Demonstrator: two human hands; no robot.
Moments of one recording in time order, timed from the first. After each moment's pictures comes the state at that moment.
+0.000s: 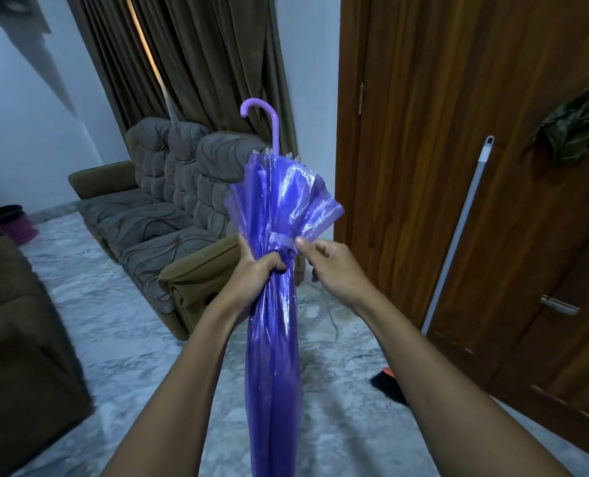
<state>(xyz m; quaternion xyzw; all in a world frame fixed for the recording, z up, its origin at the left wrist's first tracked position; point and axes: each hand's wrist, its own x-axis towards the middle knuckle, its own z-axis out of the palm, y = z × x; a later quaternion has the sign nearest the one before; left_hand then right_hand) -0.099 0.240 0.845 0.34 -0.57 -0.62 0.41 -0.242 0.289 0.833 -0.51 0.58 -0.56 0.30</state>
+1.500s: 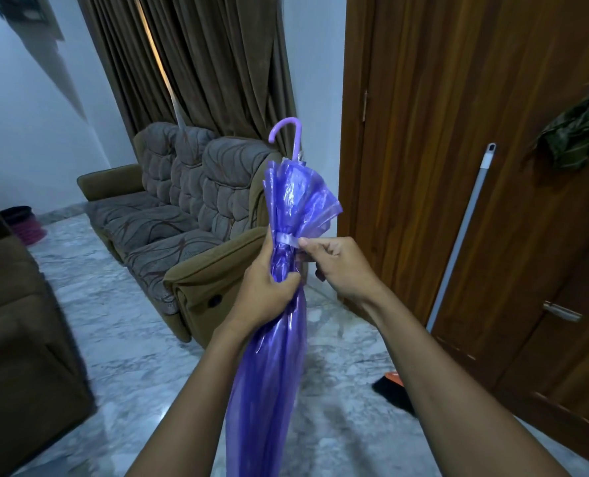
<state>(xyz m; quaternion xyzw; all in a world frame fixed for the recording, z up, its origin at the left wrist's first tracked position) -0.096 0.260 0.833 0.32 -0.76 -0.38 0.41 -0.243 0.295 0.840 -0.53 0.53 -0.59 0.30</state>
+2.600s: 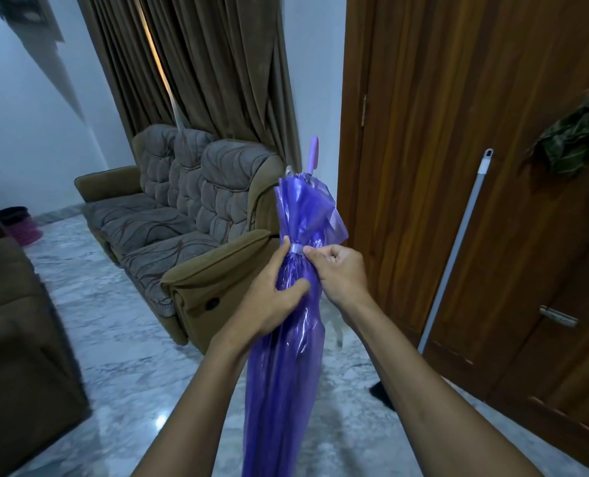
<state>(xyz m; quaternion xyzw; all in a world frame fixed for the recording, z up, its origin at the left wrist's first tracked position) -0.092 0.273 0.838 0.35 -0.76 -0.44 0.32 -0.230 0.297 0.830 -0.37 0.59 -0.65 0.29</state>
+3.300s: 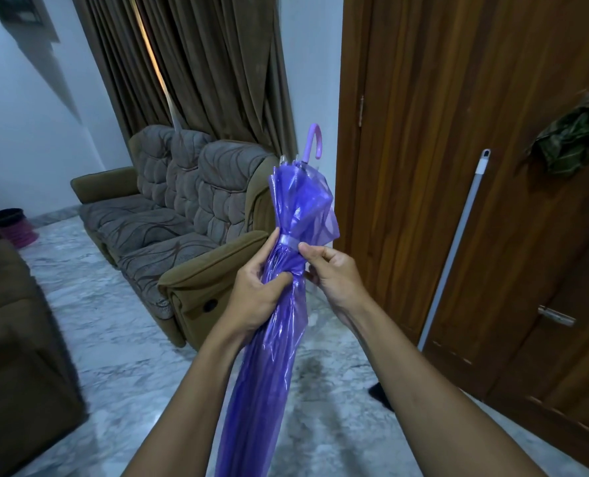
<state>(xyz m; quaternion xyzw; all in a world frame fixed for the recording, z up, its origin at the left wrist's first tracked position) -0.092 0.268 0.845 0.30 -0.68 -0.51 0.44 -0.234 0.288 0.827 -0.34 0.44 -0.70 0.45</state>
